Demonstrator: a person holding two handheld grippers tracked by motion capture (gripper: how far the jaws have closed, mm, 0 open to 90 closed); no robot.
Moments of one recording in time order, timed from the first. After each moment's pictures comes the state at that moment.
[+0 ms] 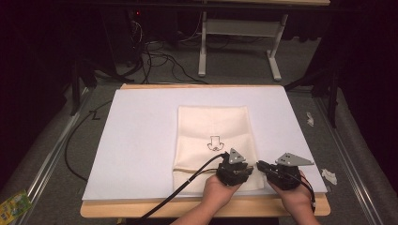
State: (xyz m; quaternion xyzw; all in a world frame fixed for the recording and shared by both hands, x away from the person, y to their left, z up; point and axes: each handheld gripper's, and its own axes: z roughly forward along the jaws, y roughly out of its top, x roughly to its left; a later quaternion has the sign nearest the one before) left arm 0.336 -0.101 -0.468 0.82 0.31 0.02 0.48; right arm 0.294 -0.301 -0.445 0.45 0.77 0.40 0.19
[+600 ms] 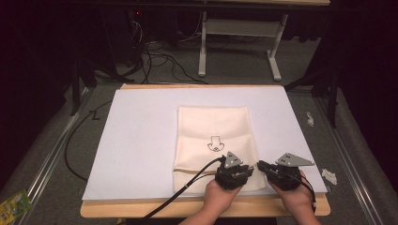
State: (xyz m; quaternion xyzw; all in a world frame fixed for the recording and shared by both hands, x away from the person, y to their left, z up) left arm 0.323 -0.095 -0.470 0.80 0.33 0.02 0.51; right arm 0.293 -0.302 -0.445 0.45 0.77 0.40 0.20
